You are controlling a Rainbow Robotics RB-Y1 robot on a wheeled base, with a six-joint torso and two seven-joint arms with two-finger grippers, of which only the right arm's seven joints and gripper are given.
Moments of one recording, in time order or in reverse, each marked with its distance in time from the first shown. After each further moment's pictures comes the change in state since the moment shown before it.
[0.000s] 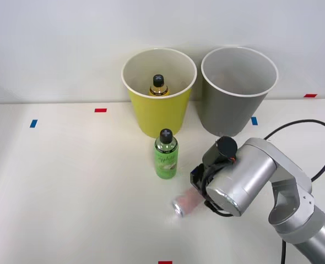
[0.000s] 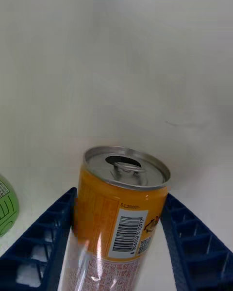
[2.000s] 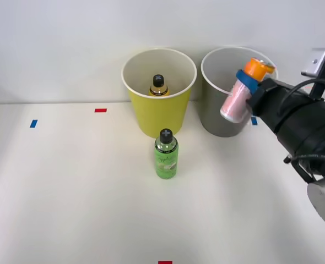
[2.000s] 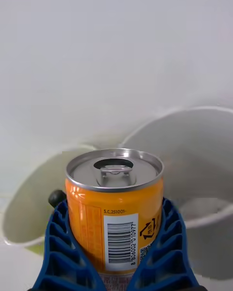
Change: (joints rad) arm 0.295 -0.065 -0.499 -0.408 0.077 -0.879 0.842
